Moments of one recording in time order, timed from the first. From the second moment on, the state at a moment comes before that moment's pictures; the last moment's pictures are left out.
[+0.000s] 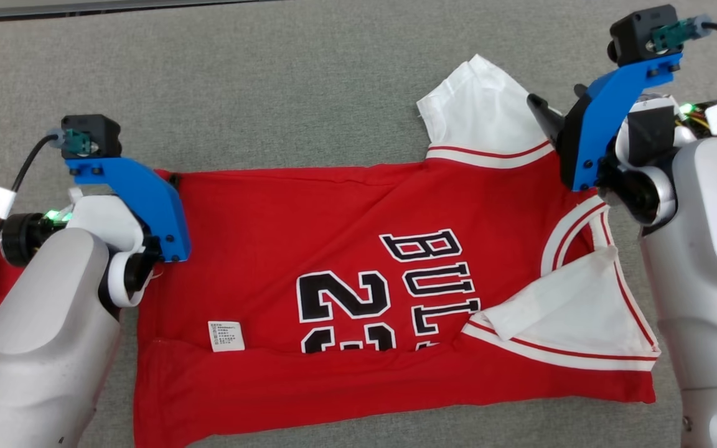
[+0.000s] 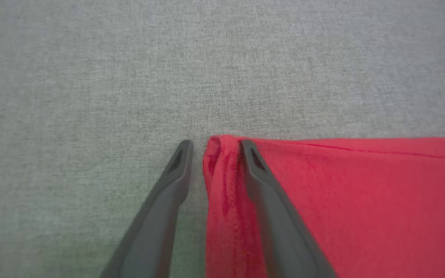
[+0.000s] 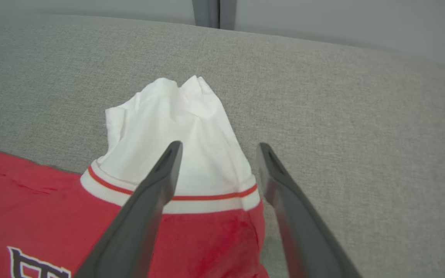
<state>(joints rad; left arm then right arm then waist) -0.73 0.38 -0.53 0.58 -0.69 0.13 0.49 -0.86 -0.14 0.08 0.50 0.22 0.13 0.66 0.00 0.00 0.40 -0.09</state>
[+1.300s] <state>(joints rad) -0.68 0.29 -0.54 0.45 -0.66 0.11 0.15 -1.11 -0.22 0.02 0.86 0.13 0.13 0.39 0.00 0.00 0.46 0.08</state>
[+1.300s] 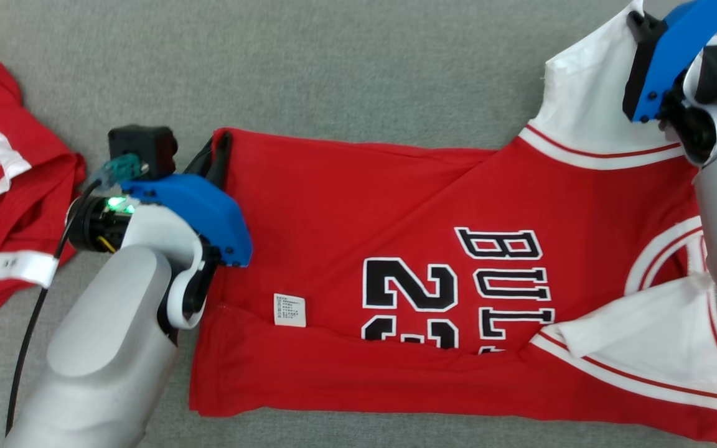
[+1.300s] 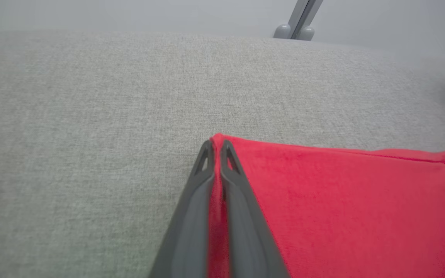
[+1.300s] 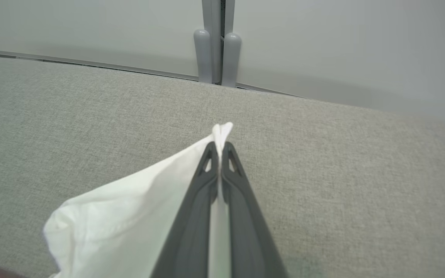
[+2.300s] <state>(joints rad) -0.29 0.46 -0.59 0.37 -0.60 0.05 -0.14 -0.28 -0.24 0.00 0.14 0.47 0.13 0.50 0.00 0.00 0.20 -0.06</state>
